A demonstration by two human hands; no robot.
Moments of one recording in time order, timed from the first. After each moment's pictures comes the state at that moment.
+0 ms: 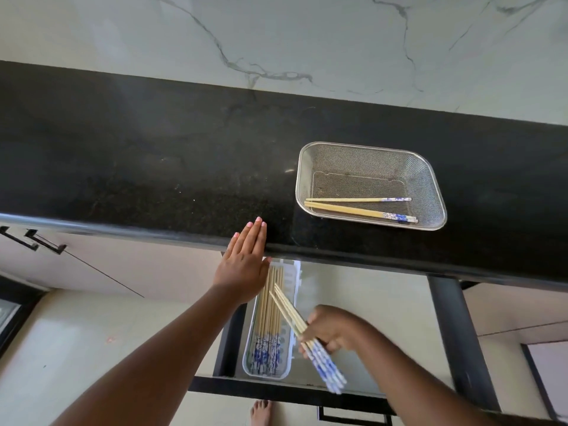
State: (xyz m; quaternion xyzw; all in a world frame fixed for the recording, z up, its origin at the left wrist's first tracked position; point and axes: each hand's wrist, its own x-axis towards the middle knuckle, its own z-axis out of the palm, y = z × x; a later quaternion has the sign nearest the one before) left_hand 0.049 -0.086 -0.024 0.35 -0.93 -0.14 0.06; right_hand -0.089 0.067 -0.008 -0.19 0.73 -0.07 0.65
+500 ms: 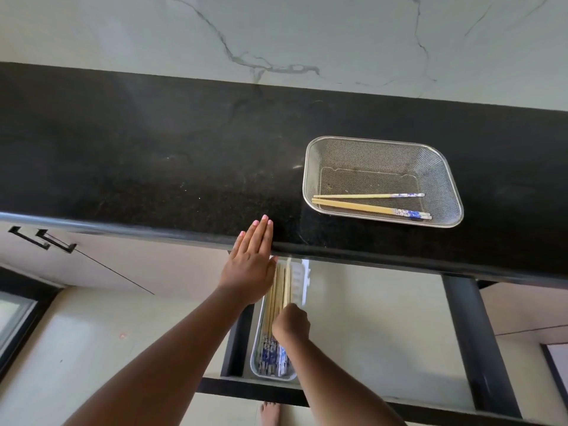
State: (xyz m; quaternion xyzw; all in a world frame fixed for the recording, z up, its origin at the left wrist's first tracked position) left_hand 0.050 -0.085 -0.024 0.35 -0.93 -0.13 0.06; right_hand -0.007 0.020 -0.086 -0.22 0.89 -0.10 0.38
